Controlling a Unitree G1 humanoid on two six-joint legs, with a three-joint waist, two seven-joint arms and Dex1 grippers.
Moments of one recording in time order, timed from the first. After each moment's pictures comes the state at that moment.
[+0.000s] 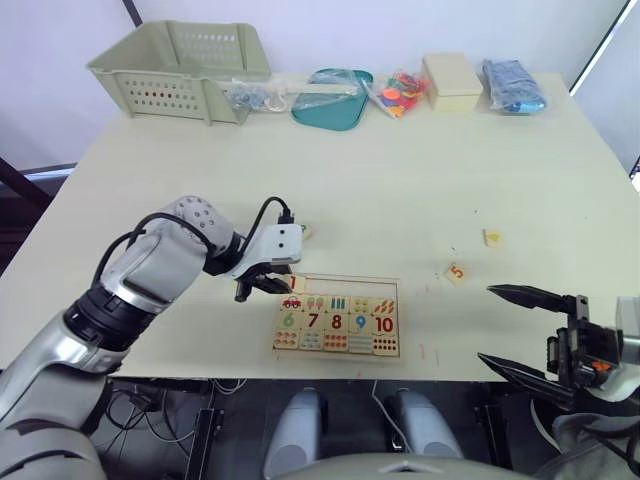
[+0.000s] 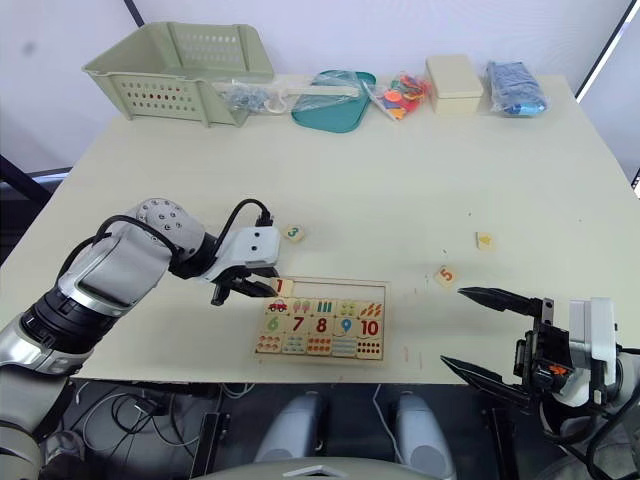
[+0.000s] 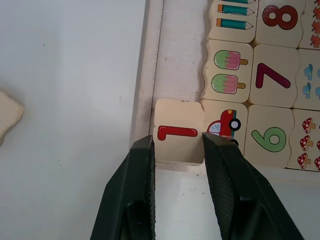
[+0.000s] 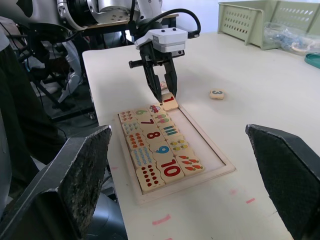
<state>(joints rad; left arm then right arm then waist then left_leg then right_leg) -0.69 0.95 -0.49 -0.19 0.02 0.67 -1.39 0.42 -0.69 -0.42 -0.61 0.81 0.19 1.18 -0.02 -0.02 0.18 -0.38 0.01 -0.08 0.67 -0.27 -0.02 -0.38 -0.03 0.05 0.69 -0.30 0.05</state>
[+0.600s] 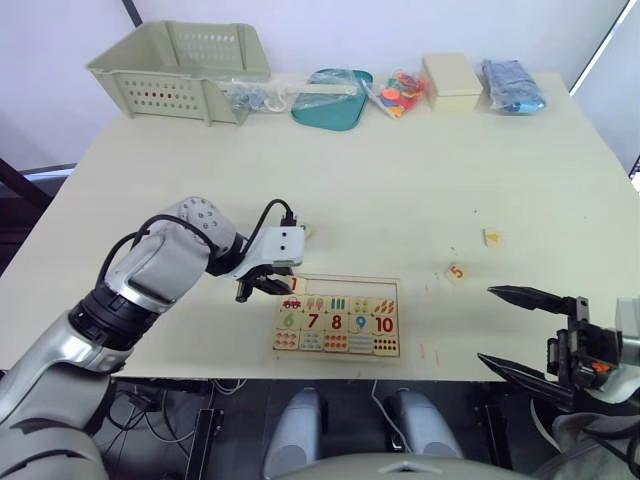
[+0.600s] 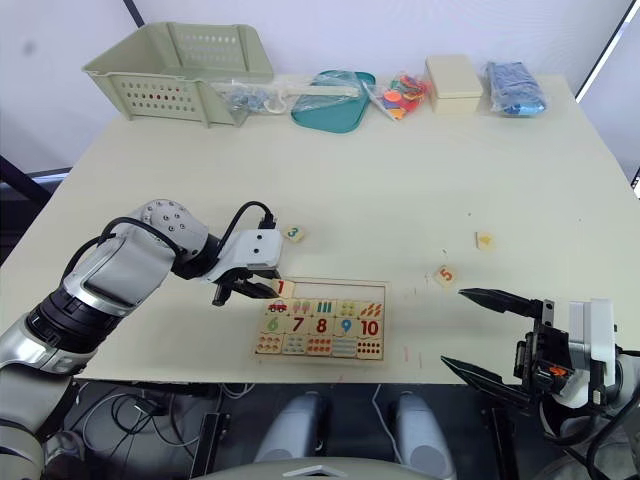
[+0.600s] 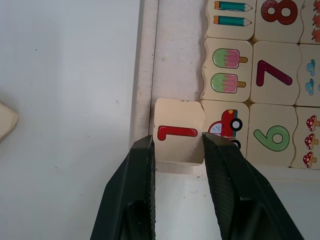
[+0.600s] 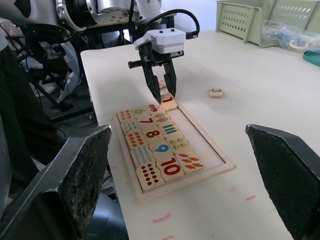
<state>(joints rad) -0.69 0.95 -0.49 -0.18 0.04 0.64 -1.40 0.43 -0.69 -0.42 -0.62 0.81 0.19 1.17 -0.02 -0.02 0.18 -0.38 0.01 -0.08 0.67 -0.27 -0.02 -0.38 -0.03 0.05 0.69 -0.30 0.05</state>
